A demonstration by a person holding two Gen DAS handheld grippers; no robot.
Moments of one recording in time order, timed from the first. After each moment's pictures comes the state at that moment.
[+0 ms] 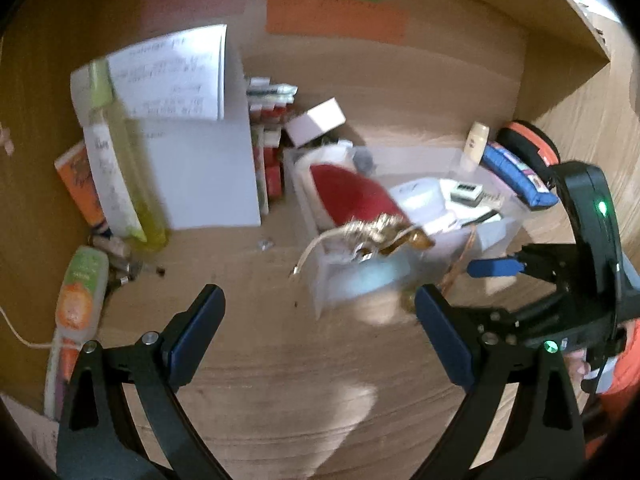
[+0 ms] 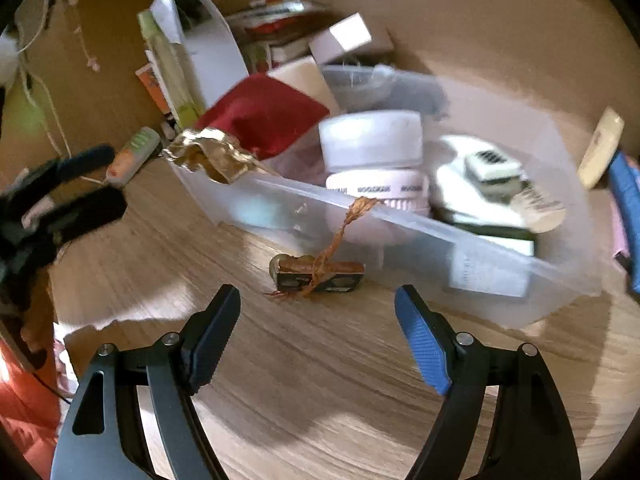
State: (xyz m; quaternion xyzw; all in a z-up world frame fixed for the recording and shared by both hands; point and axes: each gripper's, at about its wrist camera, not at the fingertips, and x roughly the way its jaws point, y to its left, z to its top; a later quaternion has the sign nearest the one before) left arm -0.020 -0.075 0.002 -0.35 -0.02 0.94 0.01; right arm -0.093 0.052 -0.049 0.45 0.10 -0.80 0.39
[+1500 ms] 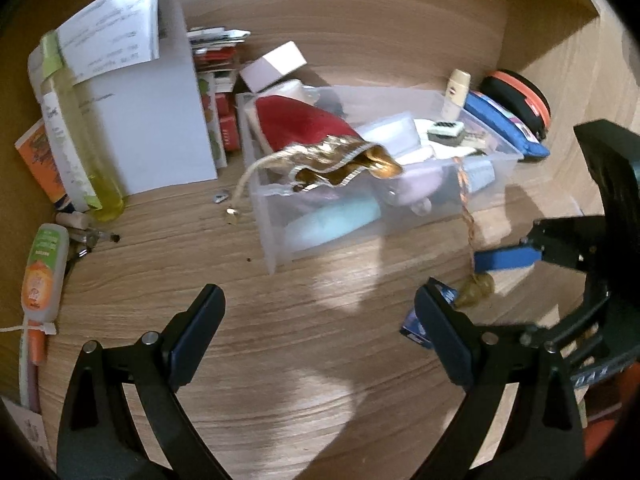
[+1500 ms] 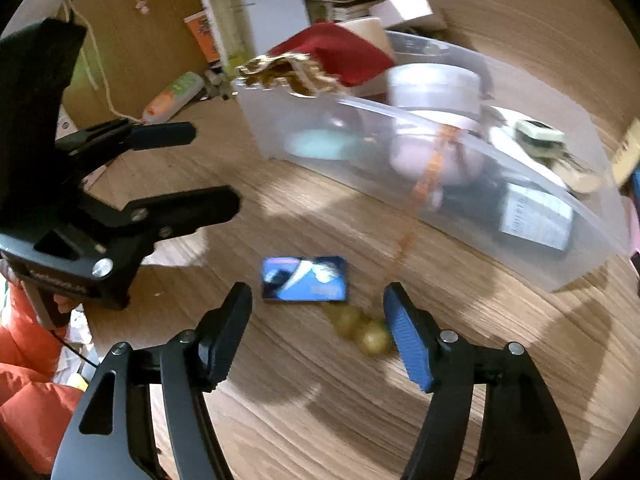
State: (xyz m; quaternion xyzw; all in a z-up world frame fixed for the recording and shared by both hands) left arm -0.027 -0.041 -0.033 -0.40 0.00 0.91 0.04; right arm -0.053 0.065 -0.054 0.45 0.16 -0.77 0.43
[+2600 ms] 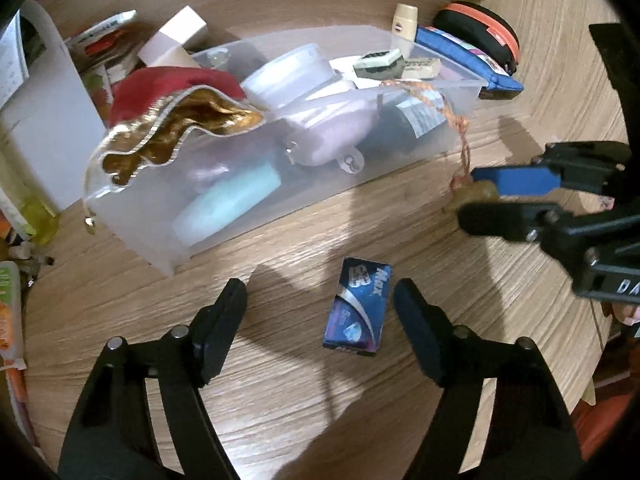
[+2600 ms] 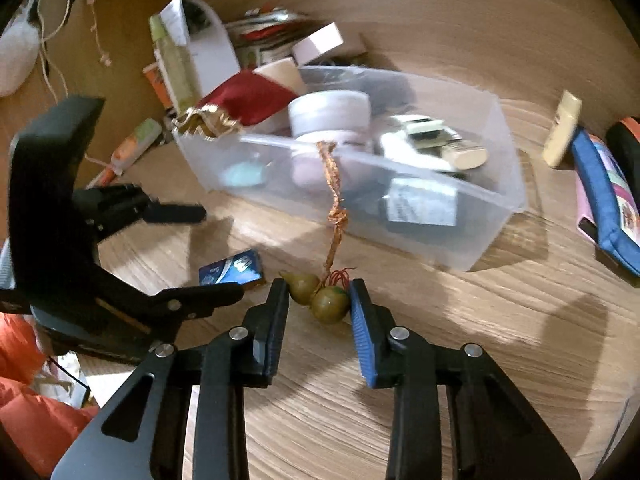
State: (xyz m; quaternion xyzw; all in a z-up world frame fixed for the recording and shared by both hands) left arm -0.058 0.005 -0.066 -0.46 0.06 0.88 0.11; right arm -0.067 0.117 -0.035 0.41 0.11 -0.82 0.38
